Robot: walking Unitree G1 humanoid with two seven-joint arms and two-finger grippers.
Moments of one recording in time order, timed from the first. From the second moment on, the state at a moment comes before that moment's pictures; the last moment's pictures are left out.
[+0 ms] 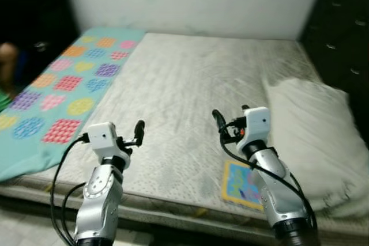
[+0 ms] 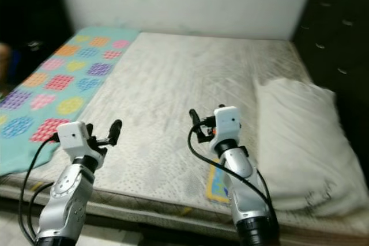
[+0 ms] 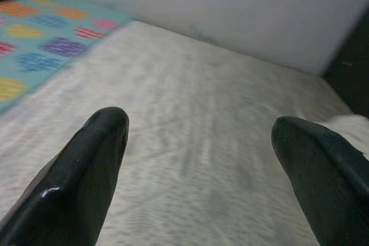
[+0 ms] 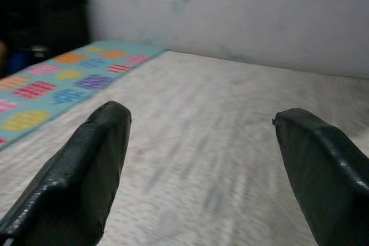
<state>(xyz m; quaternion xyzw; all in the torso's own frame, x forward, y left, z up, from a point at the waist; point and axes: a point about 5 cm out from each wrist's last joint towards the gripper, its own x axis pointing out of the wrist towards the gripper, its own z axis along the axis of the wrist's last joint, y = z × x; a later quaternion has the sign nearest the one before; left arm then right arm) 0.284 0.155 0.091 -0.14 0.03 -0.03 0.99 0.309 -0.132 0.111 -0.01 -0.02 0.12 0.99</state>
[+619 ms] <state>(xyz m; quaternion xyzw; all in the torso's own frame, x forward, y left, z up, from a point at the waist) 0.283 0.152 0.089 -0.14 0.03 -0.03 0.99 0.316 -0.148 0.116 -0.02 -0.02 0.10 0.99</state>
